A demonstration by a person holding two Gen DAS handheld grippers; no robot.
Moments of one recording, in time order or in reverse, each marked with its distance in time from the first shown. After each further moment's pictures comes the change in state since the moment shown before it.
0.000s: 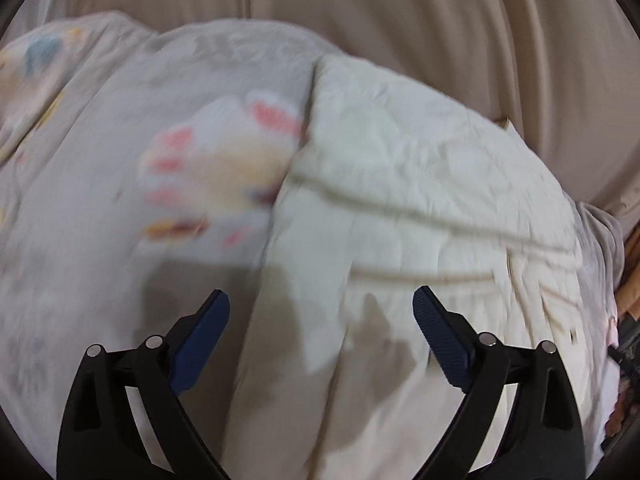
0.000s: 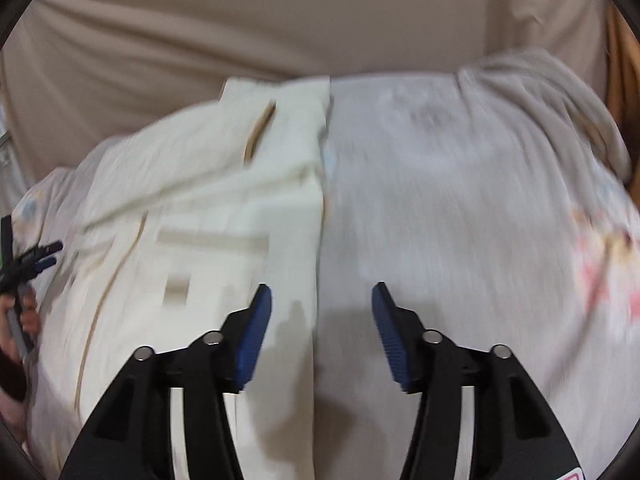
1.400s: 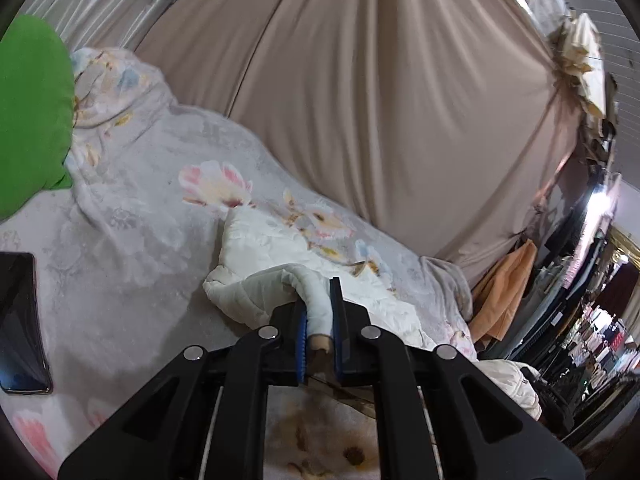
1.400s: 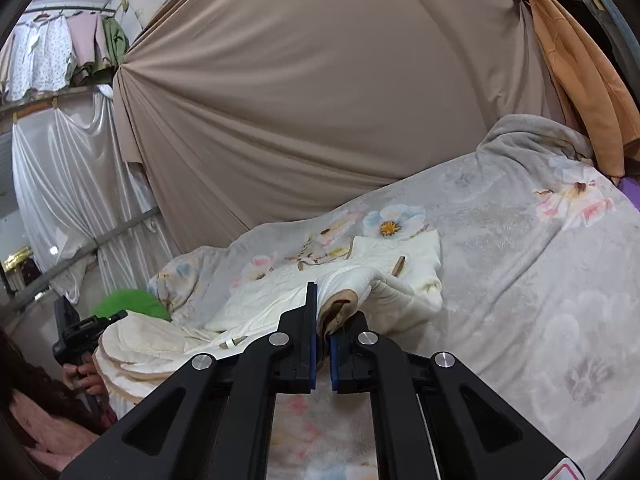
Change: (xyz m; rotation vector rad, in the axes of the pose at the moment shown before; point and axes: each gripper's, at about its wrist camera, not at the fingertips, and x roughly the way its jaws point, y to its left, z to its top) left arm -0.282 0.038 -0.140 -0.144 -0.304 -0.376; right arm -0.242 0.043 -0.150 0.084 -0.432 0.294
